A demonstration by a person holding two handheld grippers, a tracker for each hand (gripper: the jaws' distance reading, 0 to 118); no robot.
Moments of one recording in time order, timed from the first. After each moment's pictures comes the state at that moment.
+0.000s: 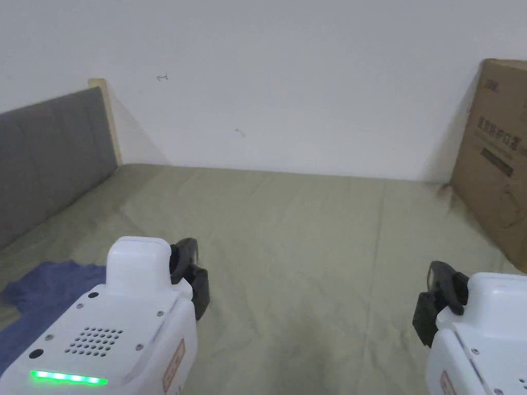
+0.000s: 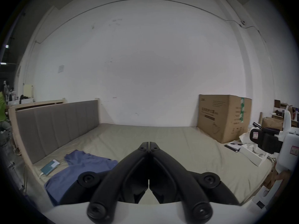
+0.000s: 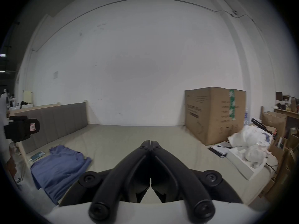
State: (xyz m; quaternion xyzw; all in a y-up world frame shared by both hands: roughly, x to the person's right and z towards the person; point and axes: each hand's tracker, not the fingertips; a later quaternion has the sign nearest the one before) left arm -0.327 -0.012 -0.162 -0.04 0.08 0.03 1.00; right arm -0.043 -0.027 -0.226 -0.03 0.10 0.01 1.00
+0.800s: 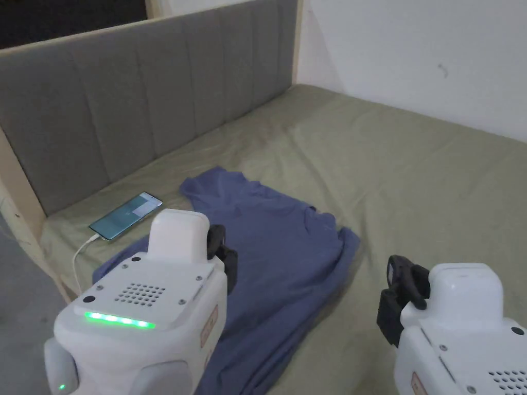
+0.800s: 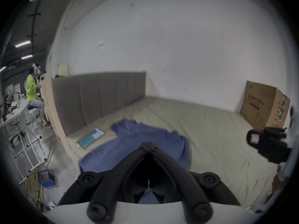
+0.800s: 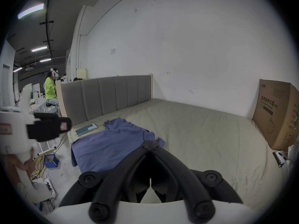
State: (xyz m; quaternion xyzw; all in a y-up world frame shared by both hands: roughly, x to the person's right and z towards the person) left arm -0.472 -0.087 -0.142 -0.18 0.26 0.09 0.95; right arm -0.248 -0.083 -0.260 -0.13 0.37 0.07 0.92
